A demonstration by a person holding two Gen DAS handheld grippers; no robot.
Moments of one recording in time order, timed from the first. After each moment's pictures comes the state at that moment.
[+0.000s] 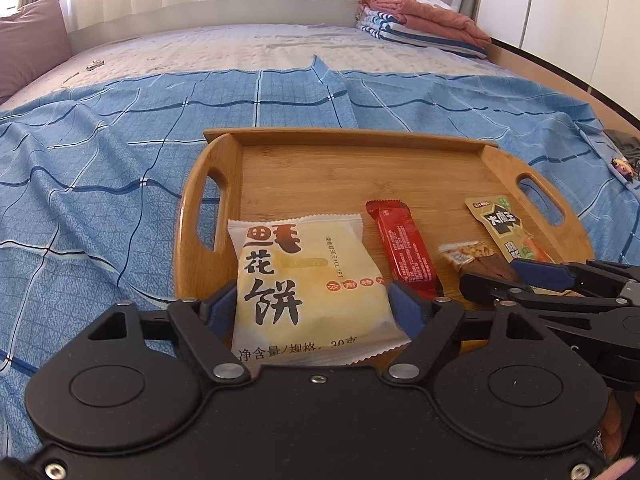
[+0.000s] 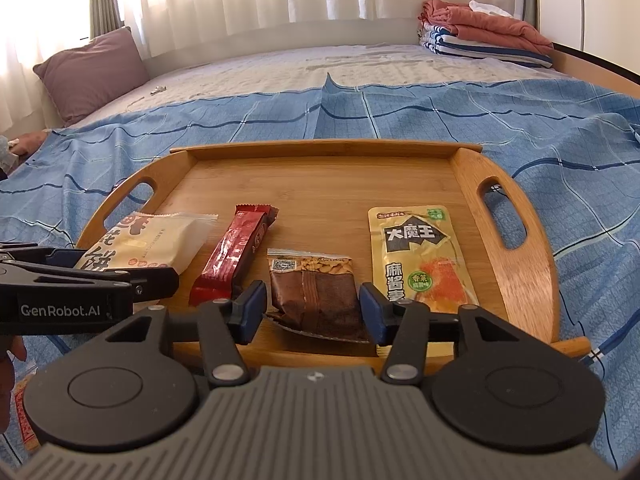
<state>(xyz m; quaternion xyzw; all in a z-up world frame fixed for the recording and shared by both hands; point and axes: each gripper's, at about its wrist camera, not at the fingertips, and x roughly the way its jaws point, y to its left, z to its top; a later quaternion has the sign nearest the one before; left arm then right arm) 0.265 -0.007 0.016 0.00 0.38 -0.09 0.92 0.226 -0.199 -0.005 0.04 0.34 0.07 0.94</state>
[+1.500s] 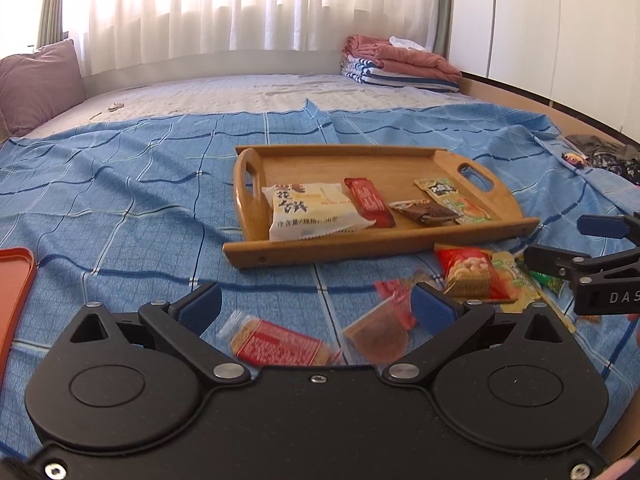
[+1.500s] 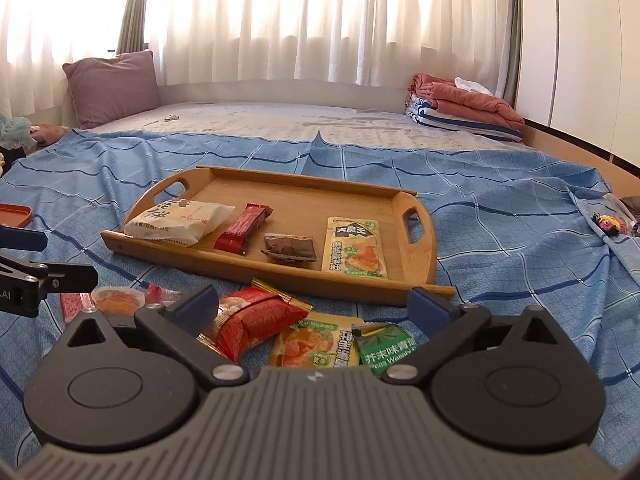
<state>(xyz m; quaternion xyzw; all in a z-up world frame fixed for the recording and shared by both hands) 0.093 0.026 0.038 0.01 0.30 -0.10 0.95 0.072 -0.223 0.031 -0.04 0.25 0.05 0.97</state>
